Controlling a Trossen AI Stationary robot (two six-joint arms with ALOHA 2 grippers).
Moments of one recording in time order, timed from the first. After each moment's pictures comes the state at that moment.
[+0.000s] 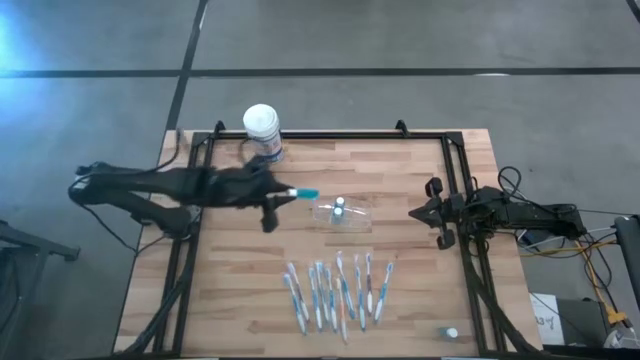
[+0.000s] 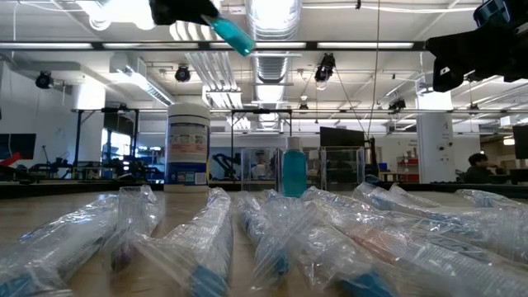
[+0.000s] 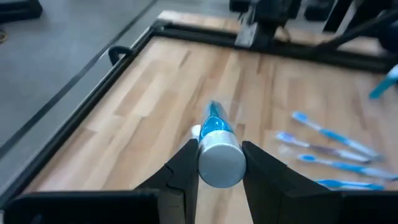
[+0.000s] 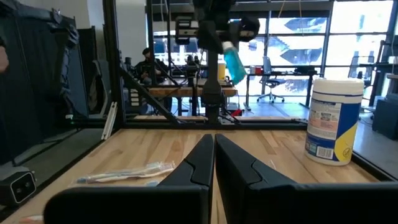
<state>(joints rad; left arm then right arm) -0.06 1.15 1.15 -0.51 -0.31 -0.19 -0.03 0.02 0.03 0.11 -0.11 0.05</state>
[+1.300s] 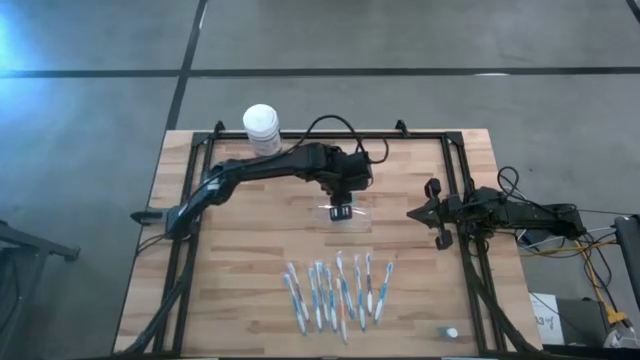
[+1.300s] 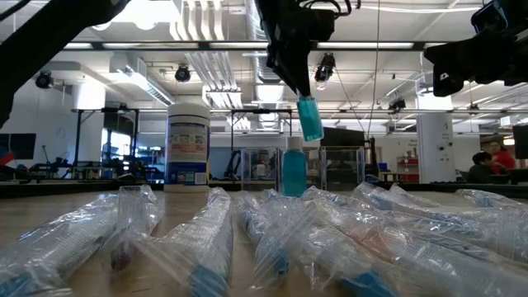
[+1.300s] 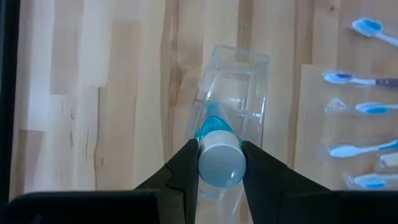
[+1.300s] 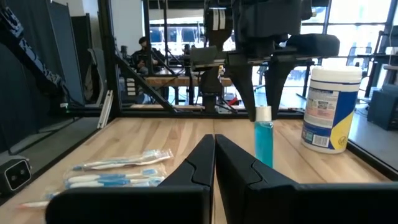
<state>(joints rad) 0.12 2.20 2.35 -1.28 -0.06 0.05 -0.03 0.02 0.03 0.06 -0.10 0.04</state>
